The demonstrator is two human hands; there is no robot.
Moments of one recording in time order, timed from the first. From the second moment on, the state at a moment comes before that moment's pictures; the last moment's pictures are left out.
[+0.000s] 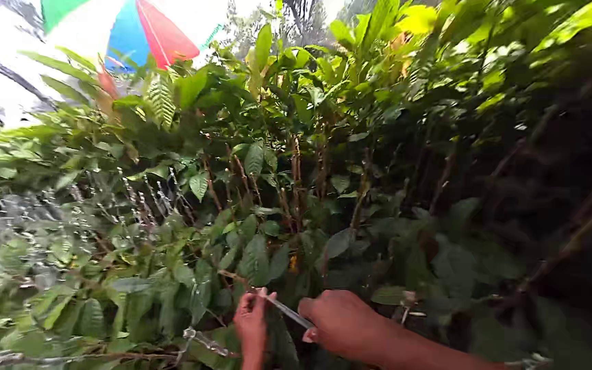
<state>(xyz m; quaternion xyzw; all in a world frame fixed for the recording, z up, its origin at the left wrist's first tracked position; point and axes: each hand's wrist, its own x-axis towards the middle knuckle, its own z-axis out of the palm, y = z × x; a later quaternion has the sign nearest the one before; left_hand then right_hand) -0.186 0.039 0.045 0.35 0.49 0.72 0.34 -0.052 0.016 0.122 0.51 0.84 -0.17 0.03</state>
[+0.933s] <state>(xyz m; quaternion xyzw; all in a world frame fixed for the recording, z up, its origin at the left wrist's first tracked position) -0.193 0.071 -0.021 0.67 0.43 0.48 0.37 0.006 0.006 0.024 0.57 0.70 -0.34 -0.28</state>
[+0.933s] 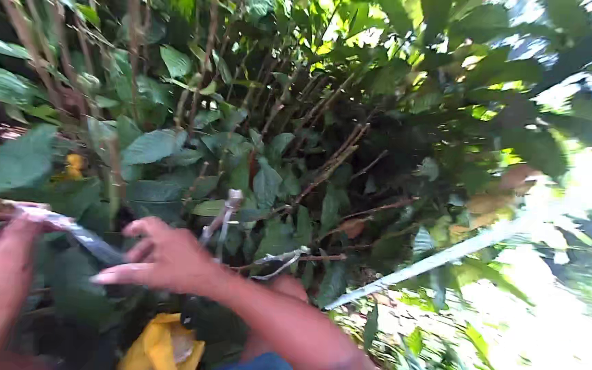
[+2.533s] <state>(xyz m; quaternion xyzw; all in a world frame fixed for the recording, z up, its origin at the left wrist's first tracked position) -0.237 0.105 -0.042 0.64 0.35 0.61 0.31 -0.085 0.114 0.195 0.43 0.88 0.11 0.17</state>
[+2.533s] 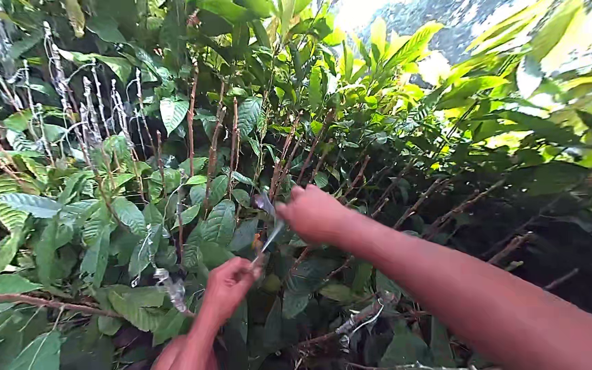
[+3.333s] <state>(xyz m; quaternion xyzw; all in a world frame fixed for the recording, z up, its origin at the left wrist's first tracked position) -0.202 0.086 -0.038 0.68 0.33 0.60 0.27 -0.107 0.089 0.207 0.38 0.91 -0.05 0.16</state>
